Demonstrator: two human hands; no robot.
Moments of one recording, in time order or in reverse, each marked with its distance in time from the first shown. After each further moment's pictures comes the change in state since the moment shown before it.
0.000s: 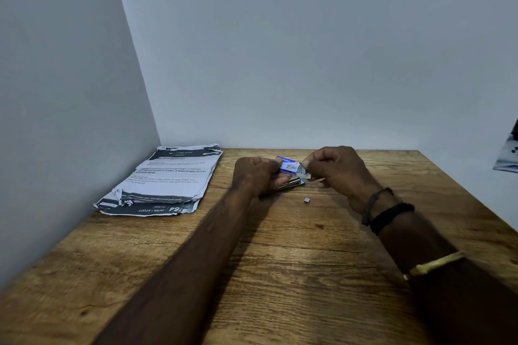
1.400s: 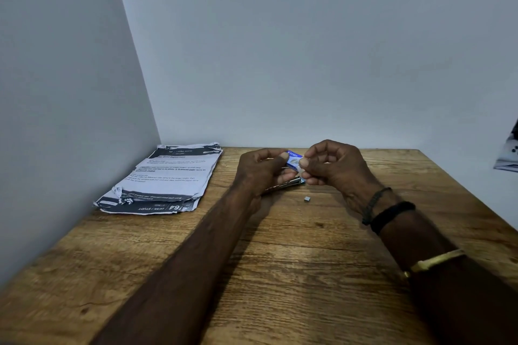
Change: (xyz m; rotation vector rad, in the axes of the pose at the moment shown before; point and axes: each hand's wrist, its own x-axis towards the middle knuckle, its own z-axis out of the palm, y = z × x) left_hand -0.009 0.002 0.000 -0.033 -0.136 0.092; right_hand -0.007 -0.002 -0.002 0.362 -0.101 -0.032
